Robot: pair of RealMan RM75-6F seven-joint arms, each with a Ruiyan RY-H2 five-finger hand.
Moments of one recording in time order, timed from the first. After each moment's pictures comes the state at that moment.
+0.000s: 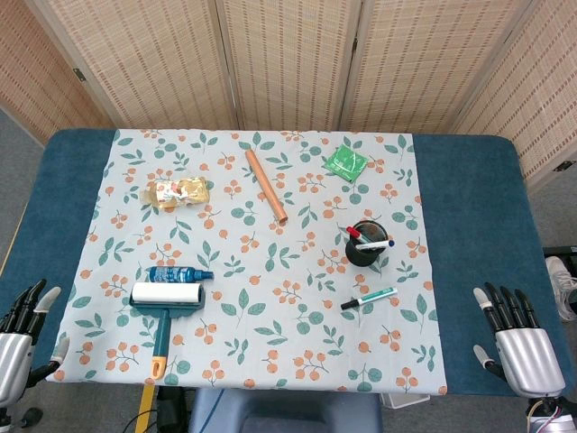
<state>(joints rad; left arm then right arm) 0.03 -1.05 0.01 -1.75 1.68 1.63 0.12 -0.05 -1.13 -0.04 -1.69 -1.66 1.55 -0.30</state>
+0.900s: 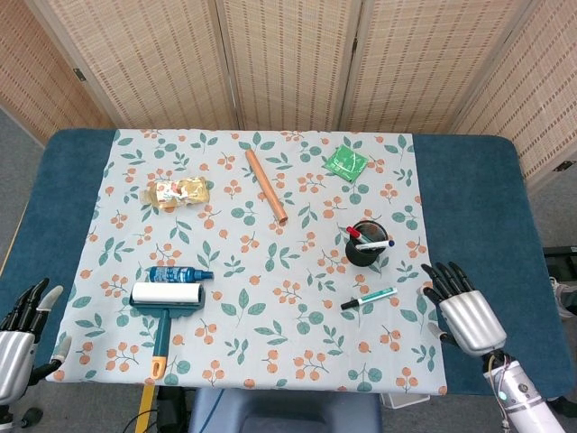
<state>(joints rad) 0.02 -1.05 0.01 -1.75 1.67 1.62 0.12 0.20 -1.11 0.03 -1.76 -1.64 1.23 -0.29</state>
